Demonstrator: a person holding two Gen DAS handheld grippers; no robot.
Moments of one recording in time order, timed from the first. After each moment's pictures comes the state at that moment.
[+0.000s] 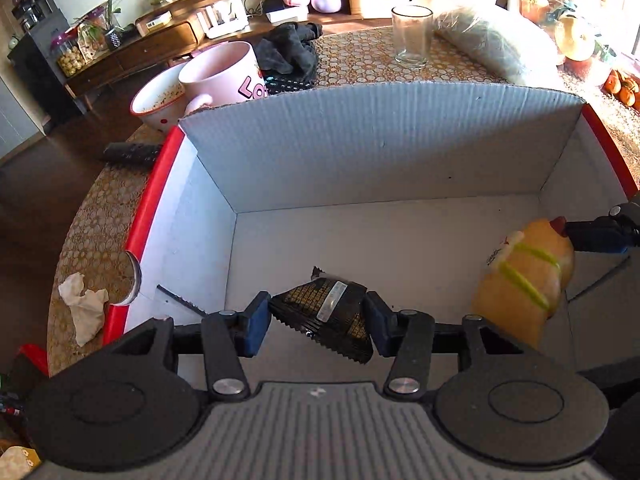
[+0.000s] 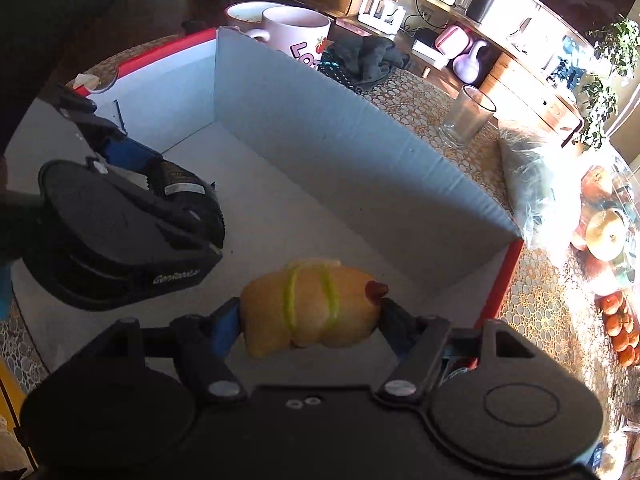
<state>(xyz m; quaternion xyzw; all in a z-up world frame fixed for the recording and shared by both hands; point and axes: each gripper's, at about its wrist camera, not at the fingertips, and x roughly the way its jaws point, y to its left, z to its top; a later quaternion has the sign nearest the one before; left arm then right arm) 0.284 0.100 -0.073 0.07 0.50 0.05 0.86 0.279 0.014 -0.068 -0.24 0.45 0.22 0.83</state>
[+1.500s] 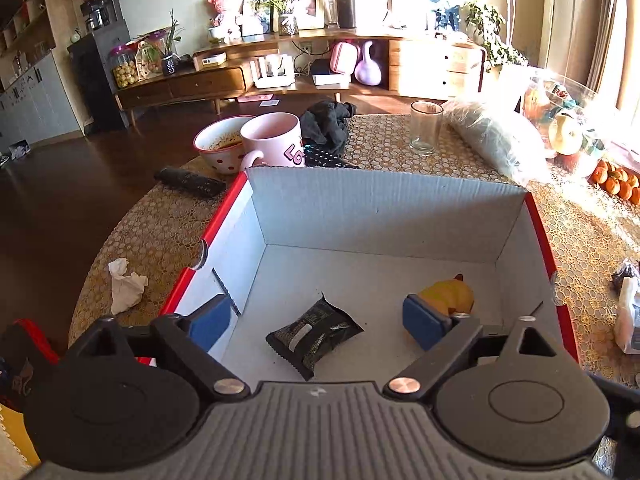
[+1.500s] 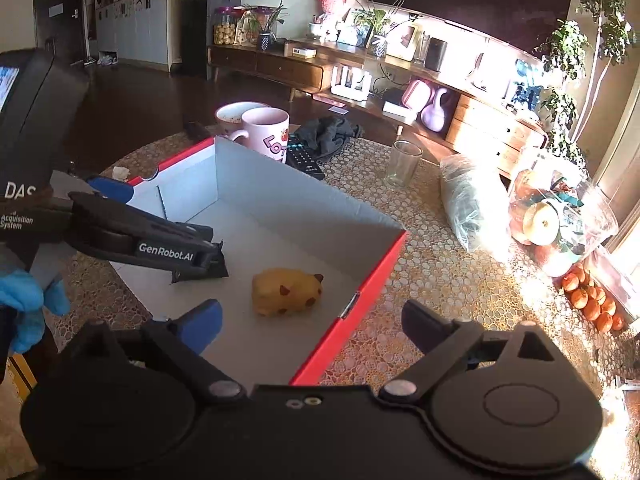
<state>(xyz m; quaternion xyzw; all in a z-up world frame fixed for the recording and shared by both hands) 0.215 0.082 -0.013 0.01 0.40 0.10 0.91 0.200 -0.075 0.019 -0.14 0.36 0.23 0.89</state>
